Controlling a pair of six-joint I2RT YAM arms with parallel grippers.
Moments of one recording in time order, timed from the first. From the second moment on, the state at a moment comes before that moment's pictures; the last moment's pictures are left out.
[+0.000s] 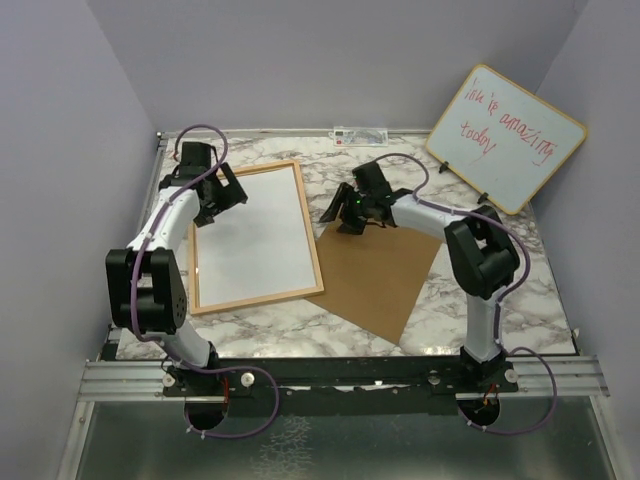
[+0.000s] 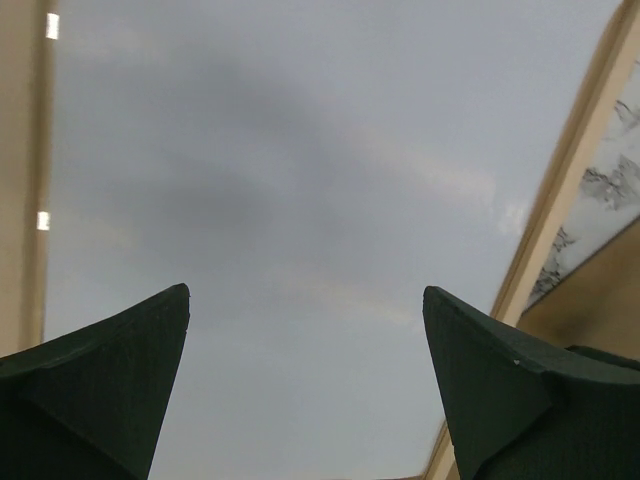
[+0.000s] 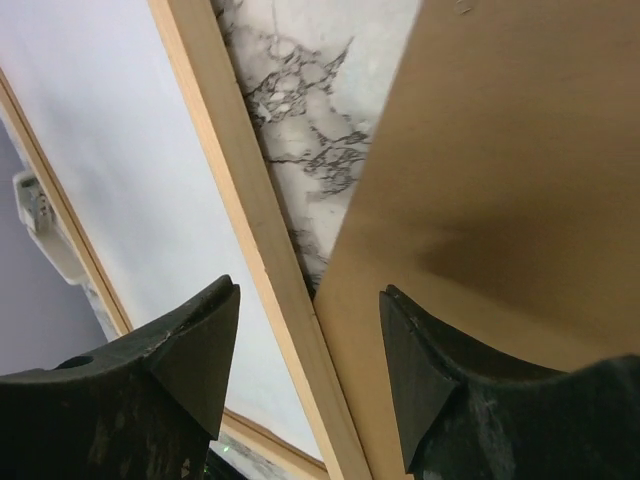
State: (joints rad) left arm 0.00 1.61 1.27 -0.62 -0.01 -0.54; right arm 0.57 2.05 1.41 -0.20 -0.23 0.91
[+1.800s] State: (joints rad) left arm -0.46 2.01 1.39 -0.47 0.37 -0.67; right arm 0.54 2.21 1.62 -0.42 -0.18 0.39
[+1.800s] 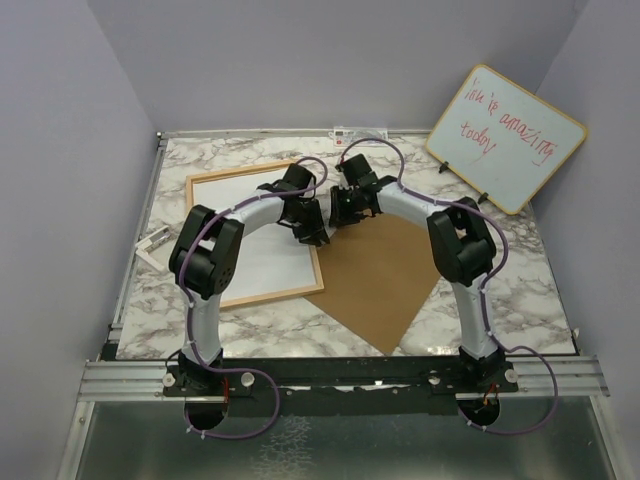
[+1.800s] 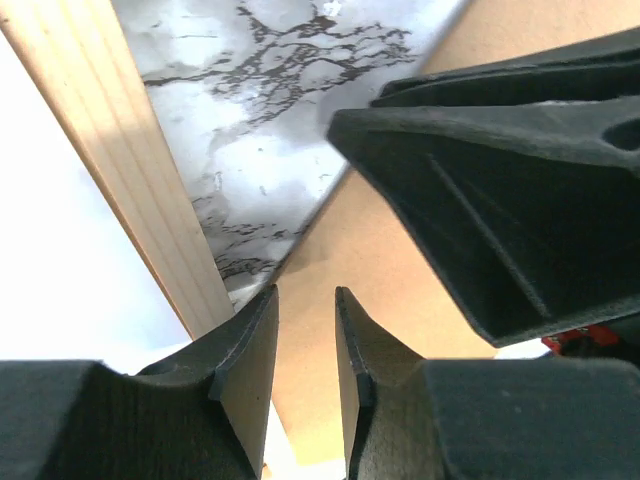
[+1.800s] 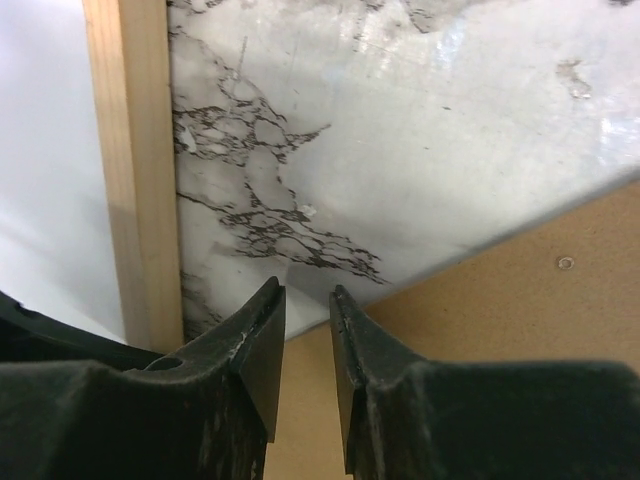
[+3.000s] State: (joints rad) left arm -0.52 2.04 1.49 -0.57 0.29 -0.39; right arm 0.23 1.62 1.00 -0.55 -0.02 0.69
